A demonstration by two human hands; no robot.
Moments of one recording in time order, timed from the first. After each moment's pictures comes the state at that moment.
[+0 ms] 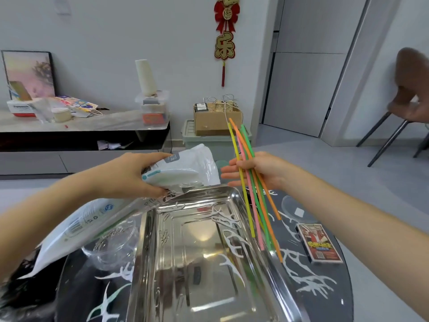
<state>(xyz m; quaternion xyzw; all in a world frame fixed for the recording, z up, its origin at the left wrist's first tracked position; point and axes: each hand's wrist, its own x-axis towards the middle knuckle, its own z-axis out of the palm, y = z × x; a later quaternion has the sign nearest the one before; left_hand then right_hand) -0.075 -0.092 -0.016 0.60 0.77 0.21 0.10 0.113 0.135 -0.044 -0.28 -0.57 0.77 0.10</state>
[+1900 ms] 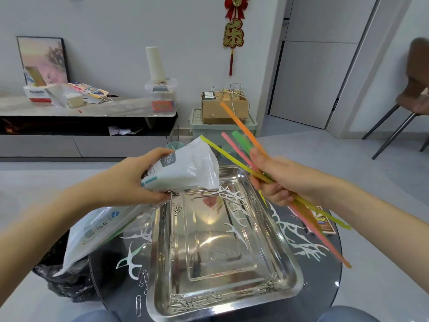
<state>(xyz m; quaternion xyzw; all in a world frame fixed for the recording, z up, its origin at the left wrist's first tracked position) -0.045 -0.155 -0.041 0.60 0.75 0.25 0.10 0.196 0.040 -0.020 -0.23 -0.76 0.61 -0.01</state>
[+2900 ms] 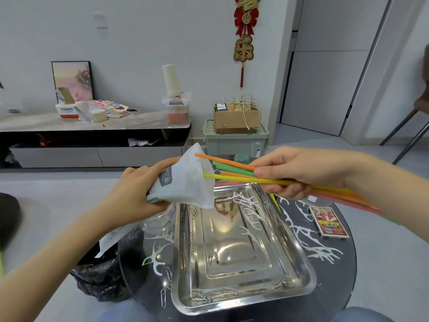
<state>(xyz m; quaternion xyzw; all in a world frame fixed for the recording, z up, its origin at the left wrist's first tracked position) -0.052 -0.190 -0.059 0.62 0.74 0.23 -0.13 0.200 0.020 0.032 -0.09 -0.81 0.56 -0.12</state>
